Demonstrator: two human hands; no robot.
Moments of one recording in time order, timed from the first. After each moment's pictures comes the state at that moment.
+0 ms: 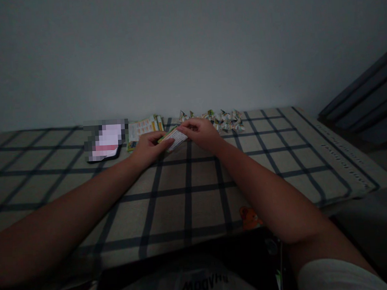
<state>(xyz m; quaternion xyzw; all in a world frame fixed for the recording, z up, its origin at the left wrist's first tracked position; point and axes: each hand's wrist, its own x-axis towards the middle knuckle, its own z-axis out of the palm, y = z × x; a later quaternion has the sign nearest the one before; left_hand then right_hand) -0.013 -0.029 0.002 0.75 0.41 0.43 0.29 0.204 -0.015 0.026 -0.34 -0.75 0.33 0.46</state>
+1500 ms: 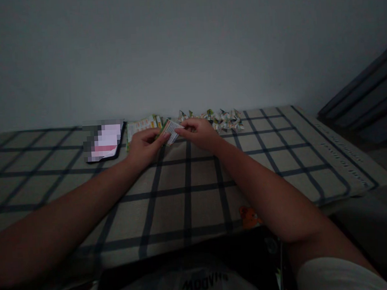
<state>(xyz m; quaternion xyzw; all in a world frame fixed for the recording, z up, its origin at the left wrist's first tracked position) -0.011 -0.032 0.008 0.76 0.38 0.50 0.17 0.205 -0.015 0.030 -0.34 -0.80 0.28 0.42</state>
